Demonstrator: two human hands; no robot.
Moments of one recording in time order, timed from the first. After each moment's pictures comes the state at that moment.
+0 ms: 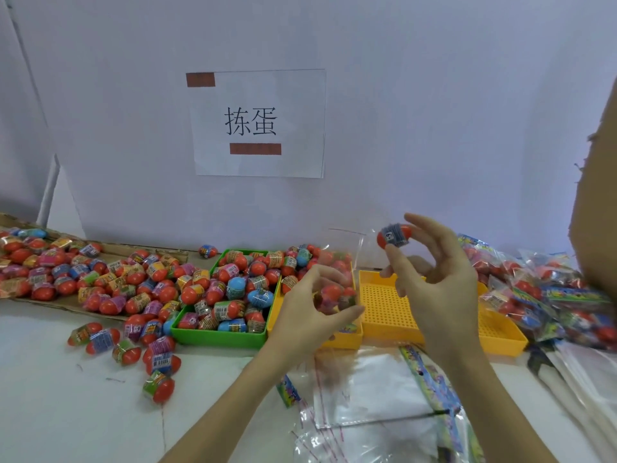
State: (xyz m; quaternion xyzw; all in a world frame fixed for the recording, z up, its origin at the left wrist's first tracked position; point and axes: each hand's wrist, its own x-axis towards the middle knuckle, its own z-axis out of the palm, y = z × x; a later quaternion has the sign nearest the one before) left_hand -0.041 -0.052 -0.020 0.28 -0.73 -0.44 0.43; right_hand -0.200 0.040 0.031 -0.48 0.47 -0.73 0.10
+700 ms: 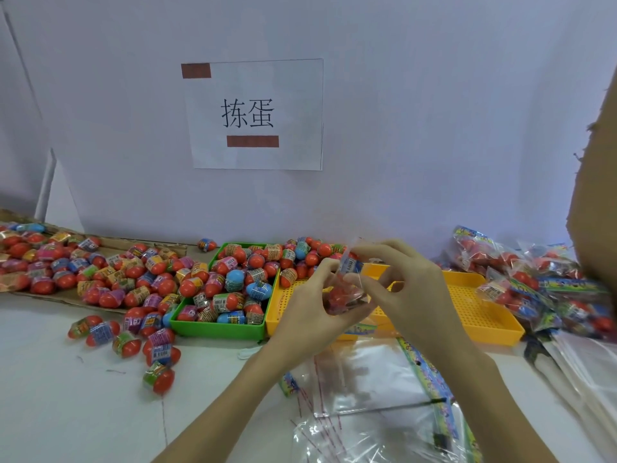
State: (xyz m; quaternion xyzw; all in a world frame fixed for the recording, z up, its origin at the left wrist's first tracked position) left_hand -0.047 -0.040 -0.019 0.23 -0.77 -0.42 0.43; right_hand -0.204 0.034 0.019 -0.65 0.57 -0.50 -0.03
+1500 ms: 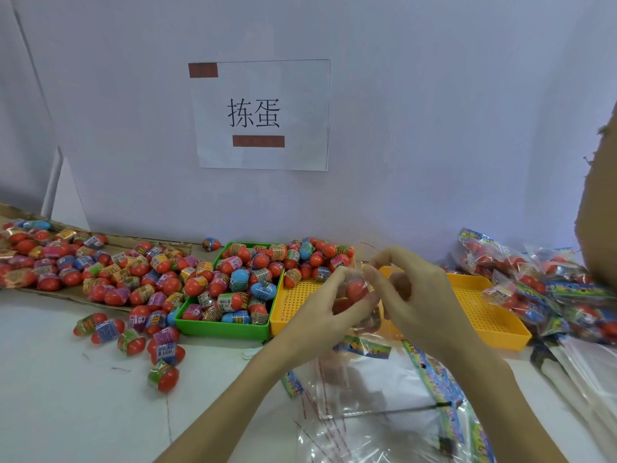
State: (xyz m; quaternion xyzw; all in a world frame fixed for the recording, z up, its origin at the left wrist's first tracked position) left_hand -0.044 -0.040 -0.016 0.20 -0.75 -0.53 0.34; right_hand -0.207 0.038 0.022 -0.68 0.55 -0.48 -0.01
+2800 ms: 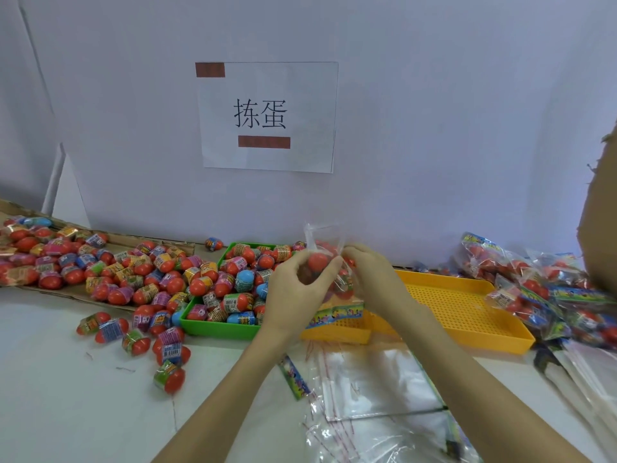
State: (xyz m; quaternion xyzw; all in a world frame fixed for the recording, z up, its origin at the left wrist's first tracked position) left_hand -0.028 -0.063 -0.005 0.31 -0.67 -0.43 0.53; right_hand -0.201 -0.062 -0.001 -0.68 0.69 -0.25 -0.03
